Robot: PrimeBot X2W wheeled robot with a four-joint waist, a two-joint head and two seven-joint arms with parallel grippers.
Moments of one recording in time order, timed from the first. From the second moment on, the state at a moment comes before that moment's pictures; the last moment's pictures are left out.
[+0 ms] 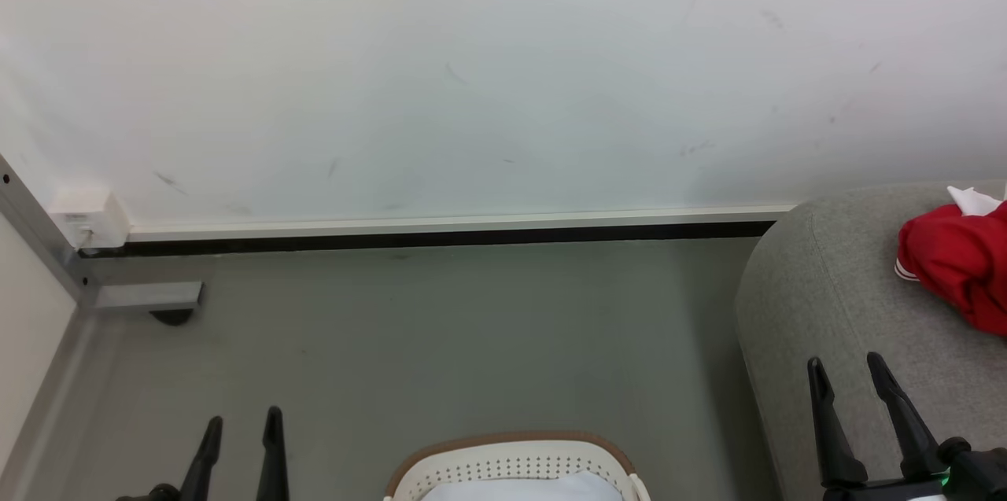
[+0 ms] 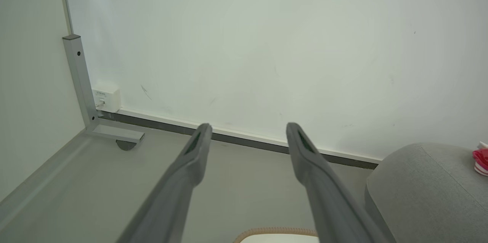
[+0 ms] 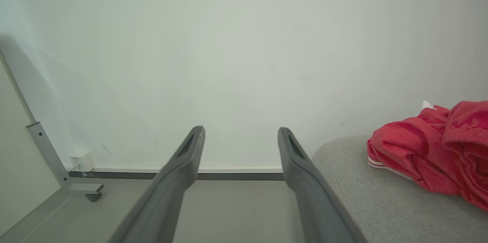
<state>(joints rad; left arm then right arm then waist) 0.07 0.09 0.03 0.16 -0.30 -0.07 -0.26 -0.01 -0.12 0.09 0.14 0.33 0.13 -0.26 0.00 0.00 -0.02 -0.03</state>
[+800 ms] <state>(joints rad) 0.07 0.04 0.07 0.22 -0.25 -0.12 -0.26 0.01 -0.11 0.11 0.20 0.34 0.13 -0.26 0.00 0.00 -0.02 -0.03</state>
